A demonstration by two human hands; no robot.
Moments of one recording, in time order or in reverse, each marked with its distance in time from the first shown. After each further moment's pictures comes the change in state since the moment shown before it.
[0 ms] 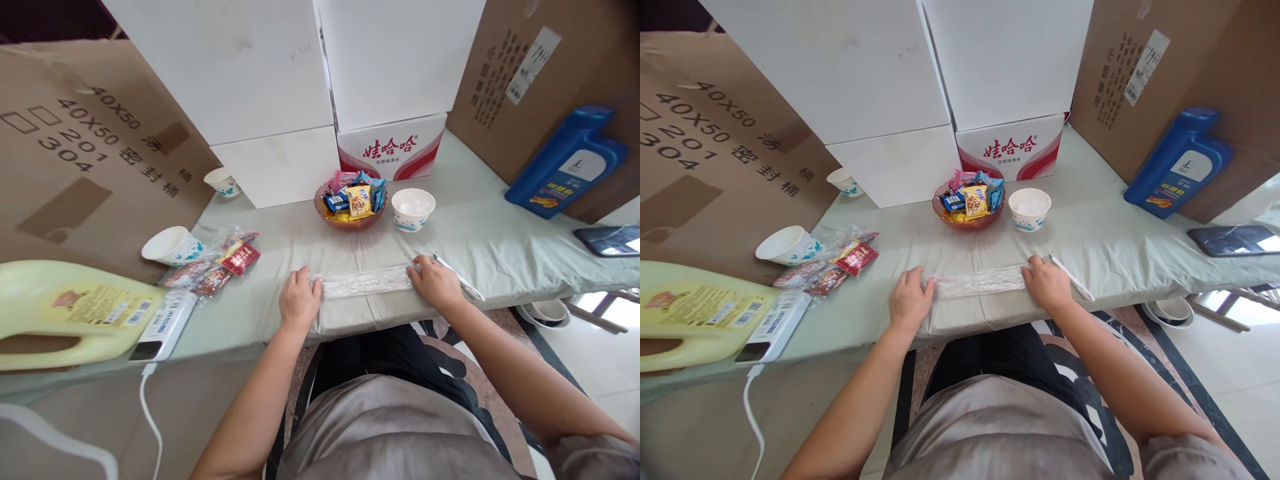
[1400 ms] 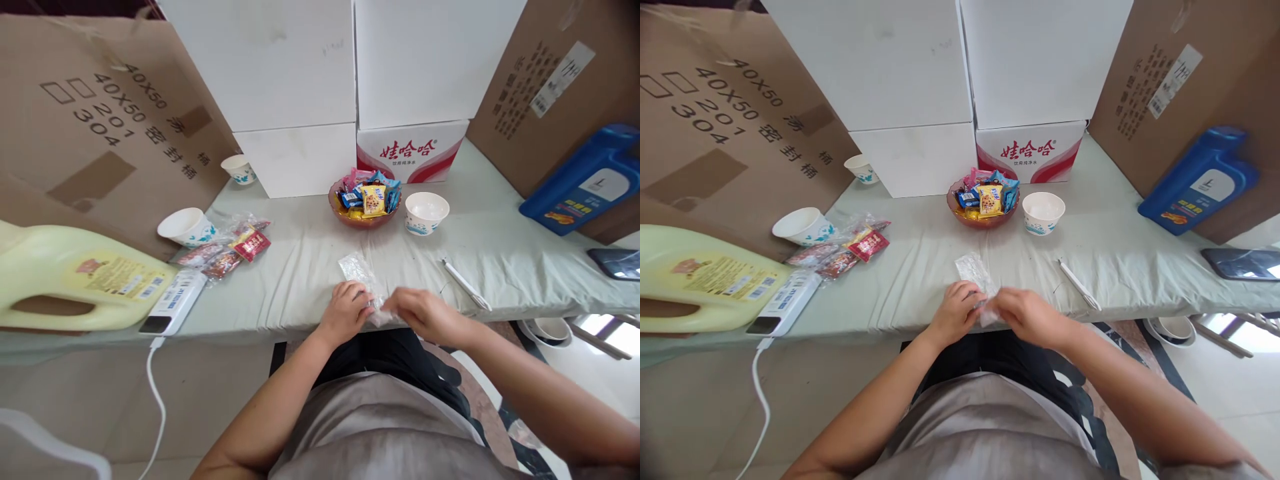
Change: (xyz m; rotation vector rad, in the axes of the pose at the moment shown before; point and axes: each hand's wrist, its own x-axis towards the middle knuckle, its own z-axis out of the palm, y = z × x) left_hand -0.043 0.049 0.013 -0.434 -0.149 0.564; right_hand -0.031 -0.042 -0.057 0.690 -0.297 -0.816
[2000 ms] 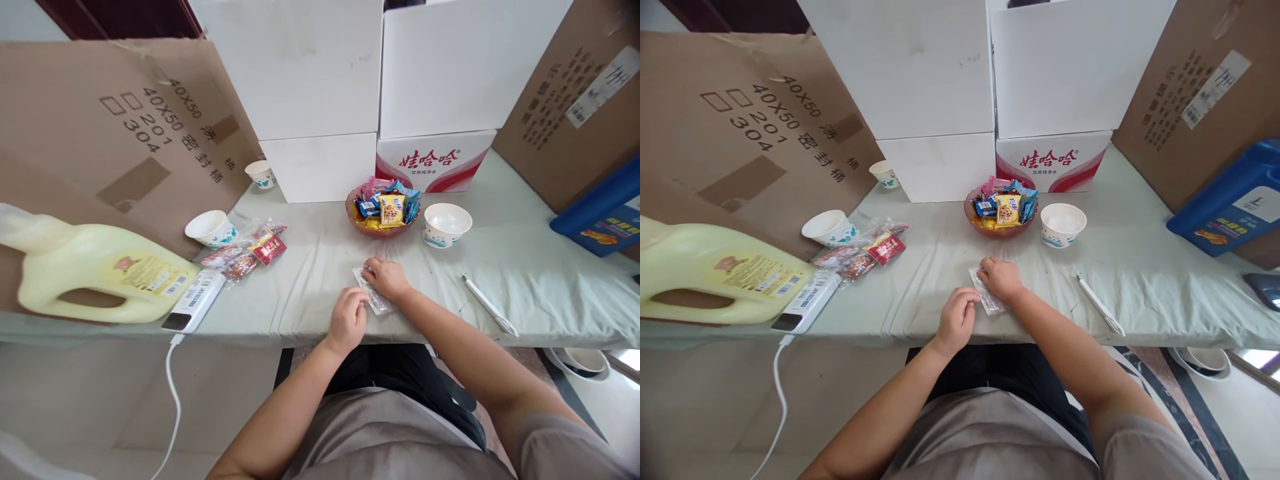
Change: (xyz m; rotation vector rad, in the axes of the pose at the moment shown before) left_hand 0.002 -0.008 -0.002 -0.194 0.379 -0.172; right_hand 0.119 0.075 0.062 -0.400 0.056 0.409
